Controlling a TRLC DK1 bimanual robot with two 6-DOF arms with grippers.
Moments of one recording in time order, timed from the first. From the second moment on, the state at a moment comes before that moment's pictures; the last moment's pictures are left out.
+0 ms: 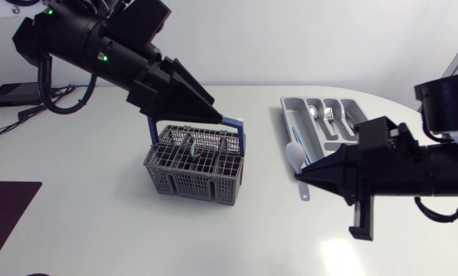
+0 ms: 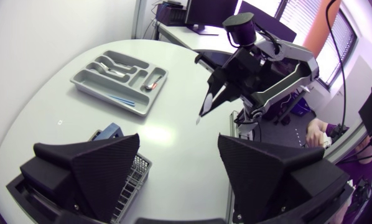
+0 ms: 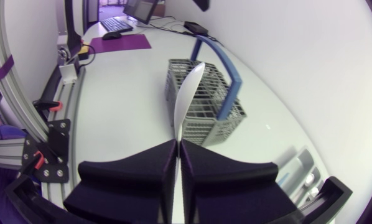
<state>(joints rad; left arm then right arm) -0.43 1.56 1.55 -0.99 0.82 0.57 0.29 0.95 0.72 -0.53 -0.61 -0.72</state>
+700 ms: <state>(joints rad) -0.47 1.52 1.33 -0.94 0.51 0.41 -0.41 1.37 0.65 -0.19 -0.61 -1.33</state>
